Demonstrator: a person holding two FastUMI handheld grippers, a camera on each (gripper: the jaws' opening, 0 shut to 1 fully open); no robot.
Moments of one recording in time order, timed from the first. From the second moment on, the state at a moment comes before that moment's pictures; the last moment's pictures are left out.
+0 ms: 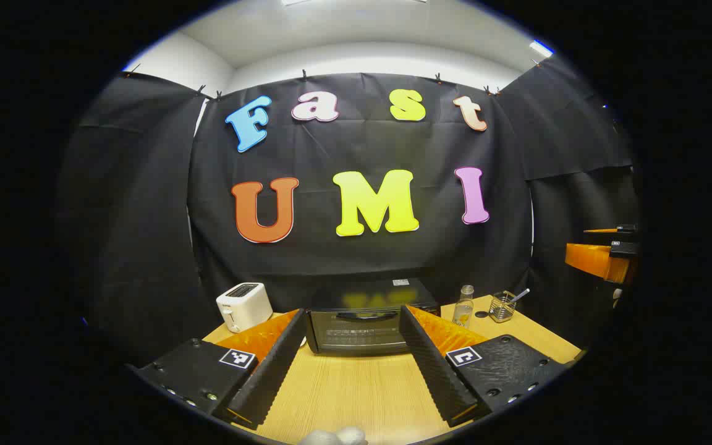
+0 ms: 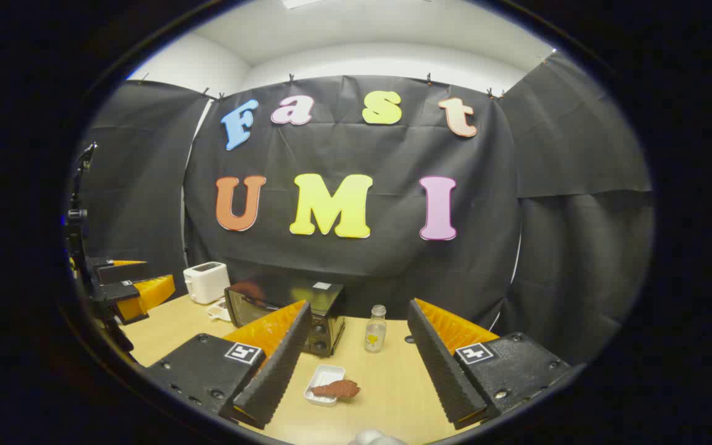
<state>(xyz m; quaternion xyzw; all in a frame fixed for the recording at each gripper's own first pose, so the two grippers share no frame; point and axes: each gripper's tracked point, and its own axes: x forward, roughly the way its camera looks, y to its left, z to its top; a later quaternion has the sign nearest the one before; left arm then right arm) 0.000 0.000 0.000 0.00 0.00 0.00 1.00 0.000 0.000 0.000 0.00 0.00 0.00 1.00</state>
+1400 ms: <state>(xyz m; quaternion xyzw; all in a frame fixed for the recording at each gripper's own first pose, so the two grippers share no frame) 0.140 -0.020 -0.031 -0.01 0.01 -0.04 1.00 -0.001 -0.015 0.013 0.00 0.02 -0.04 1.00</state>
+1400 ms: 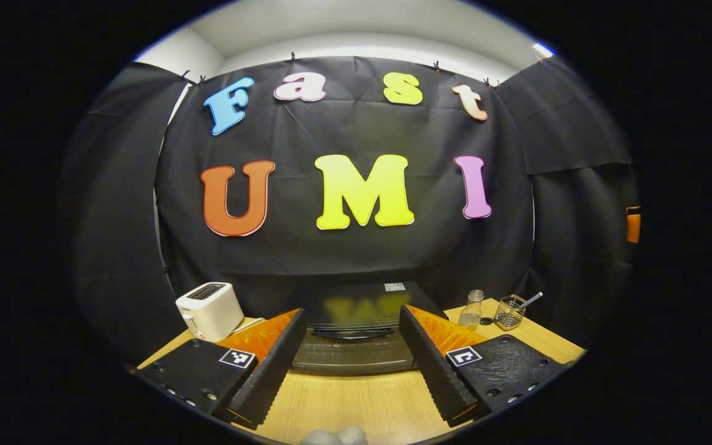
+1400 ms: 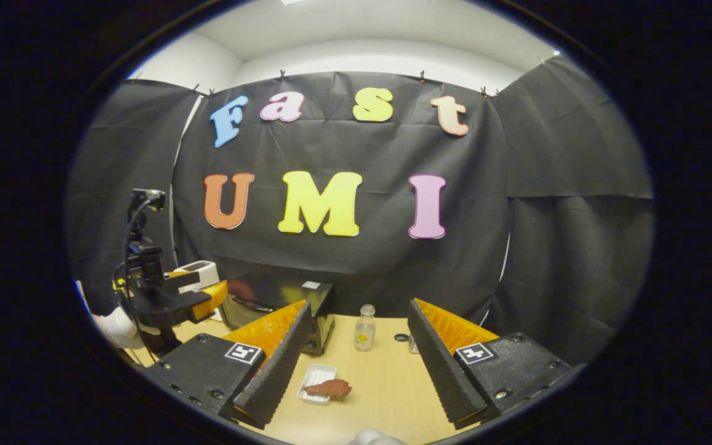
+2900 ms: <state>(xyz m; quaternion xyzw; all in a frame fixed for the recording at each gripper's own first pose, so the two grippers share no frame) 0.237 -0.025 -0.134 -0.02 0.13 -0.03 0.99 -0.022 -0.007 -0.012 0.01 0.07 -0.06 1.00</state>
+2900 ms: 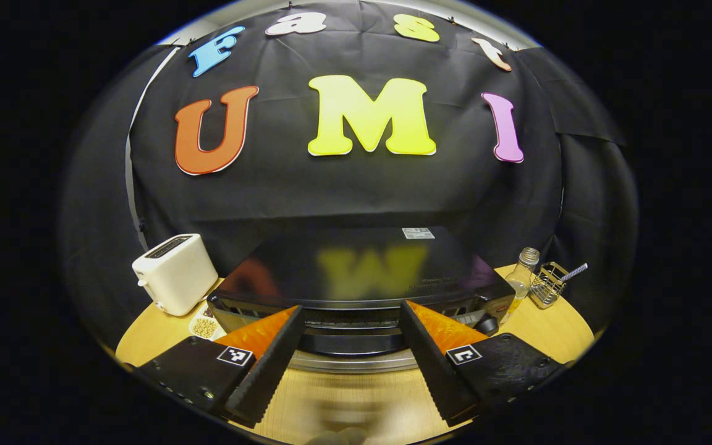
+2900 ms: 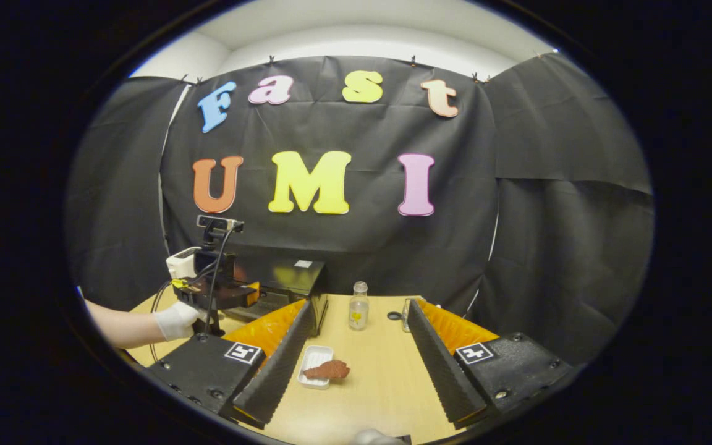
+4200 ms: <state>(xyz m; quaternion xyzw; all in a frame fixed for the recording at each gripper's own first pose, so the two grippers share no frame) 0.105 -0.030 -0.294 0.01 0.25 -0.05 0.97 -0.053 -0.014 -0.058 0.00 0.11 -0.07 0.99</state>
